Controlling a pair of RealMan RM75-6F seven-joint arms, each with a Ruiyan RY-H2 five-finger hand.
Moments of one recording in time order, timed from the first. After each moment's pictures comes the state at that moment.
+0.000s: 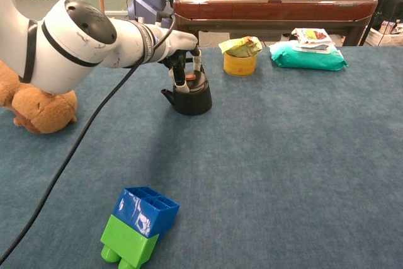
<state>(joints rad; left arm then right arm) -1.41 -1.77 -0.23 -1.03 0.17 0.72 0.79 0.20 -1.10 0.16 -1.78 -1.19 1.44 -0.44</state>
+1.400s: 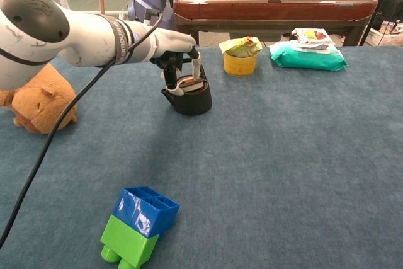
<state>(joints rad) -1.34 -1.61 -0.18 -1.30 0.33 0.76 0.75 0.21 -1.11 0.16 -1.80 -1.19 1.44 -0.47</state>
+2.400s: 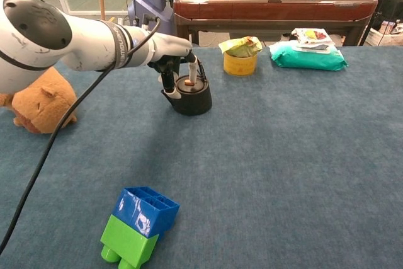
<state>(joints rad) -1.35 -1.63 -0.16 -1.27 0.31 0.75 0.70 0.20 -1.11 0.16 -1.81 -1.19 1.45 -0.48</state>
